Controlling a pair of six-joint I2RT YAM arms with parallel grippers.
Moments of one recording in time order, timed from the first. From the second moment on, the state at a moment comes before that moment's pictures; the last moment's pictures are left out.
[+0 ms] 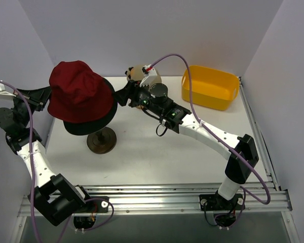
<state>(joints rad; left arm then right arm) 0.67 1.17 0.96 0.54 0.92 -1.24 0.85 1.68 1.48 0.21 -0.03 0.62</state>
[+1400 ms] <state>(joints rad) 0.61 1.01 0.91 0.17 0.81 -0.79 0.86 1.70 1.45 0.39 -0.08 0.81</state>
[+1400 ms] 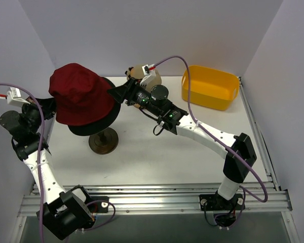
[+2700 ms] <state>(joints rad) 0.55 0.93 0.90 0.01 0.68 -0.62 0.87 1.72 1.44 0.42 -0.08 0.86</state>
